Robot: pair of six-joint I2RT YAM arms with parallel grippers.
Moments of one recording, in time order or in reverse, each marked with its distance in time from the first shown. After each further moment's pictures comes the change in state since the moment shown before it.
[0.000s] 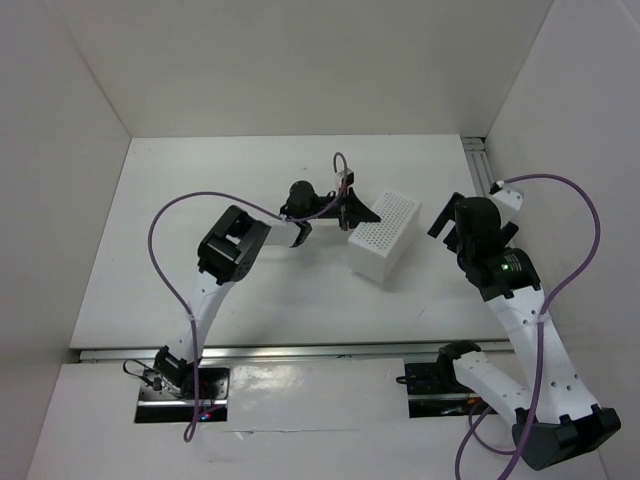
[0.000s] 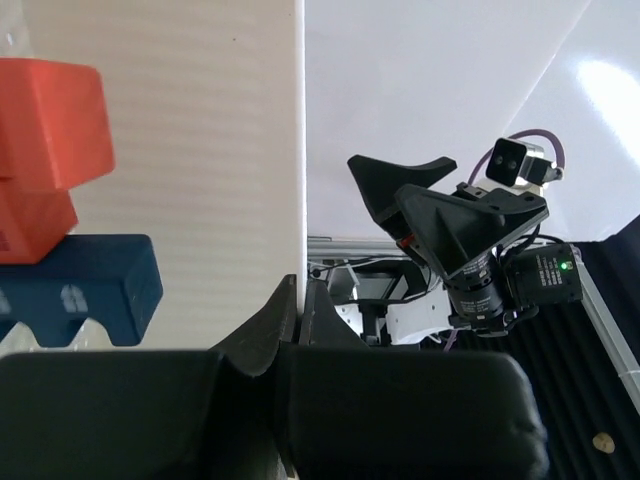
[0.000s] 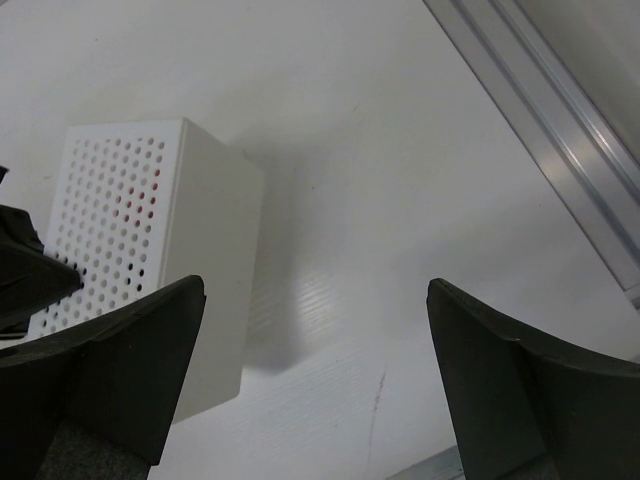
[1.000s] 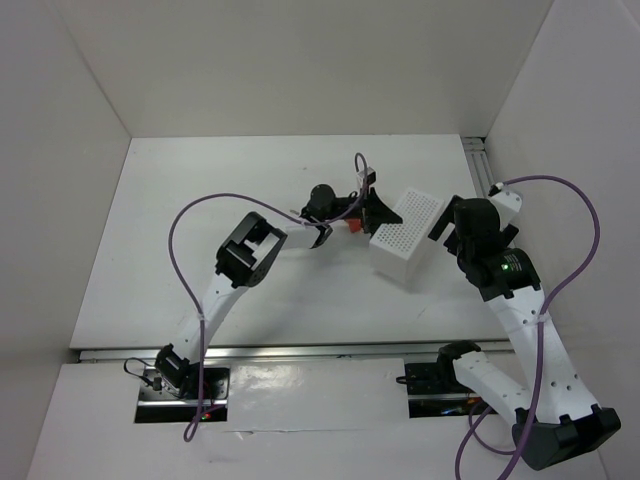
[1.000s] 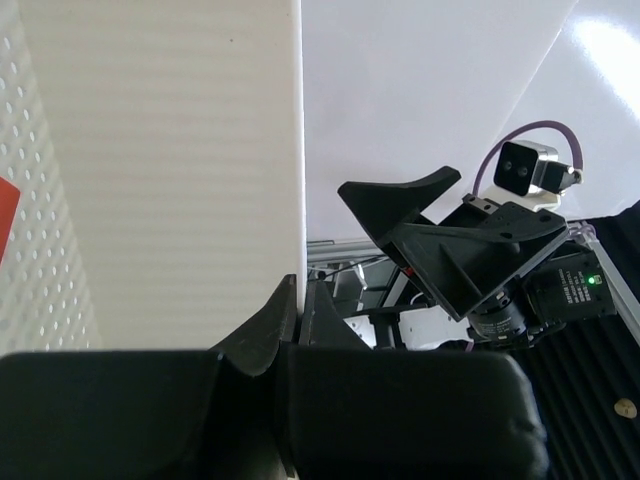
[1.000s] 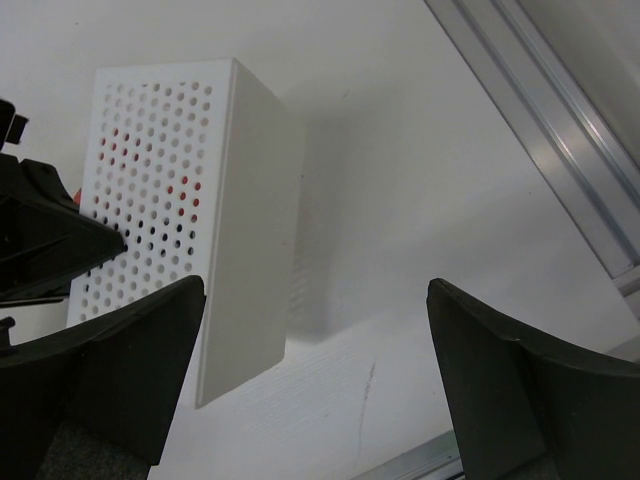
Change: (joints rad) left arm -0.089 0.141 0.243 0.009 -0.076 -0.004; right arm 0.000 0.000 0.000 -0.036 0.001 0.002
